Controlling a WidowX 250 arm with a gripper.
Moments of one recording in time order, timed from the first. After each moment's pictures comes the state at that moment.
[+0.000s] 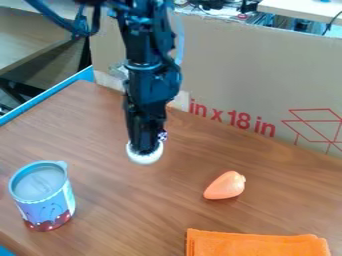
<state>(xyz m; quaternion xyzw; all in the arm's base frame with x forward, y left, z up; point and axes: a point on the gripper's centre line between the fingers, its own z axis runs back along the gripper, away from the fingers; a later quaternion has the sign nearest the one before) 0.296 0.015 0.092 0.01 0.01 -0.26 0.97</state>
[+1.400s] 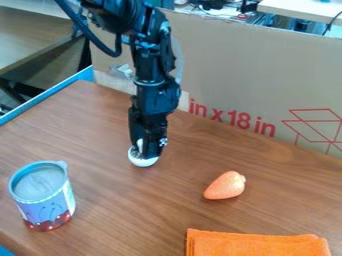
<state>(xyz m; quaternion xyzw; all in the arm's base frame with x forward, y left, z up) 0.333 0.033 0.051 -0.01 0.04 -0.26 0.96</state>
